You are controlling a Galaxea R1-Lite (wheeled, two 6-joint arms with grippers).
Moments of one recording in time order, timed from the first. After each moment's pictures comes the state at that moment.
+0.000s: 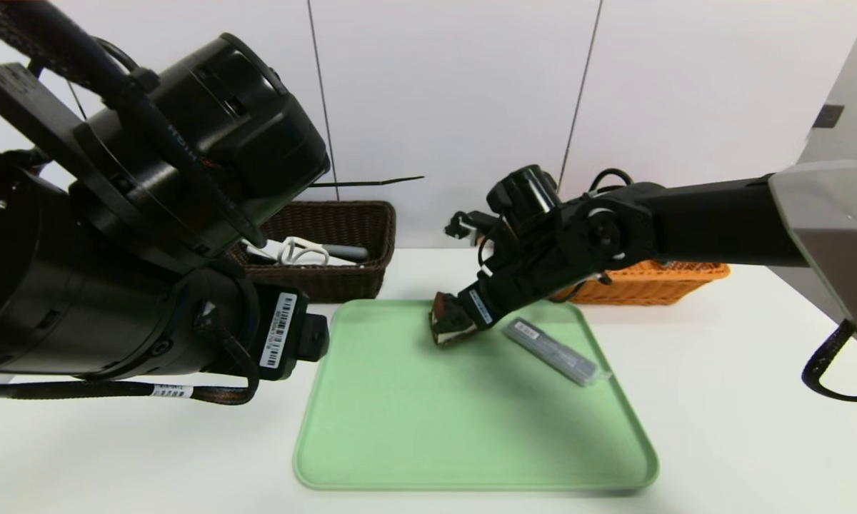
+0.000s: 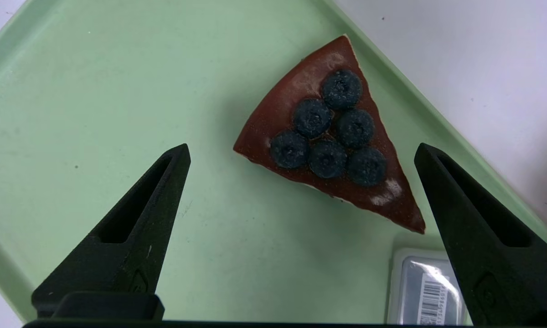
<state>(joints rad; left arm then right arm) -0.91 1.60 -1.64 1.08 0.55 -0.67 0.56 2.16 -1.73 0.41 0.24 -0.17</state>
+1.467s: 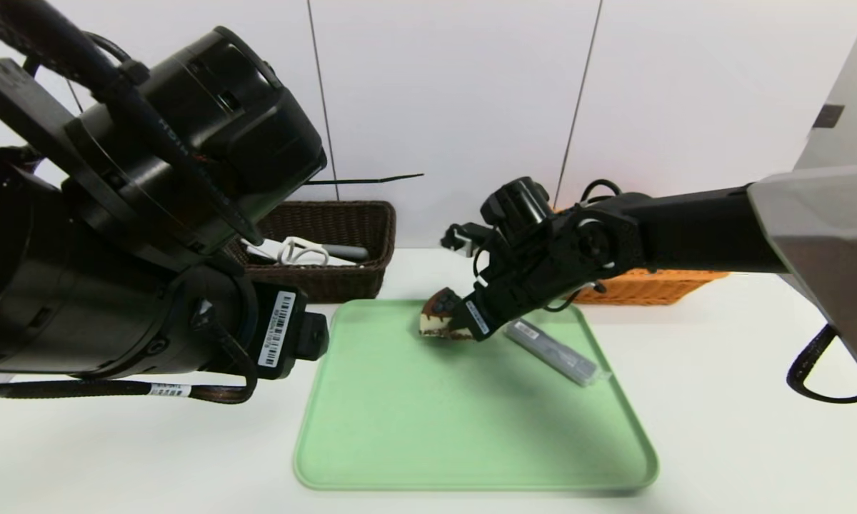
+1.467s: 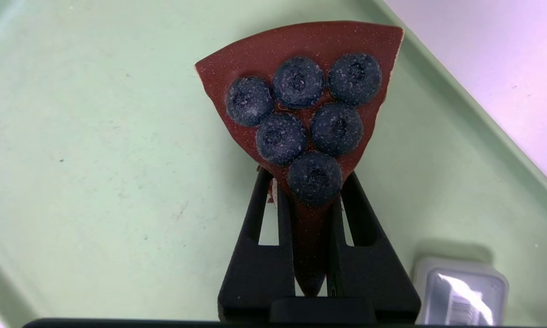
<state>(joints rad) -0.91 1.60 -1.64 1.08 0.55 -0.66 0.57 2.18 -1.71 0.42 0.24 -0.18</state>
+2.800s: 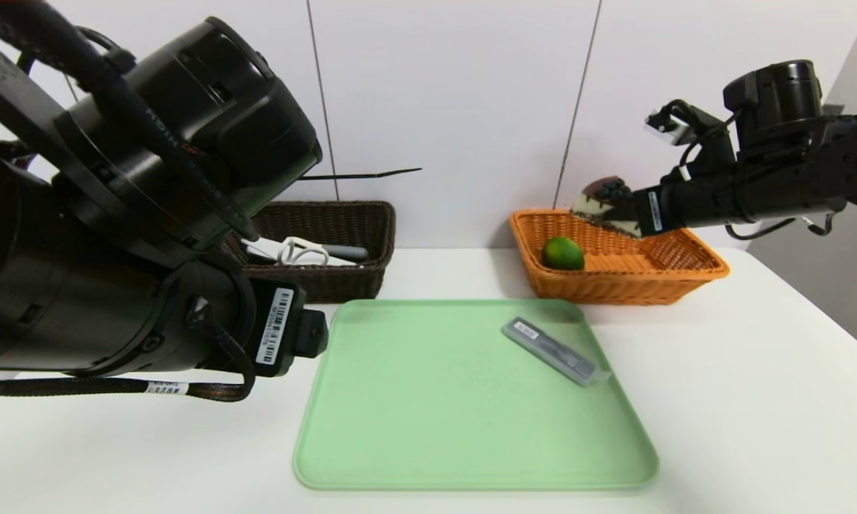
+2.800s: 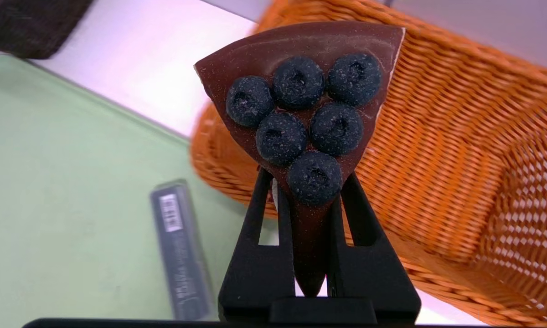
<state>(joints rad) -0.91 1.59 -1.65 1.08 0.55 -0.66 0.14 1.82 -1.50 0.23 0.24 -0.18</state>
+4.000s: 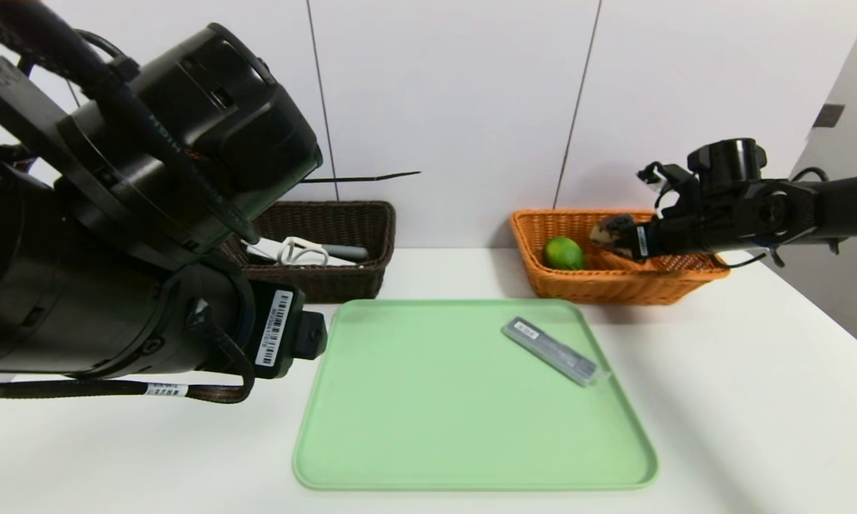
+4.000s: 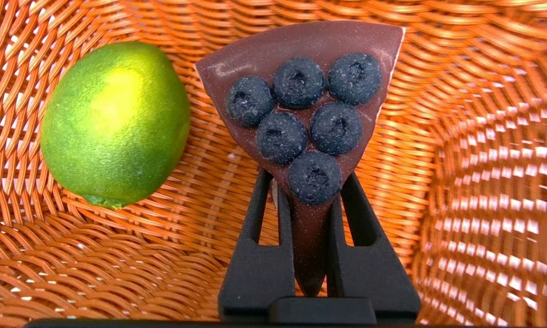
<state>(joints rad) -0.91 1.59 -1.64 1.08 0.55 -0.67 -0.01 2.12 -1.58 0.08 0.20 -0.18</state>
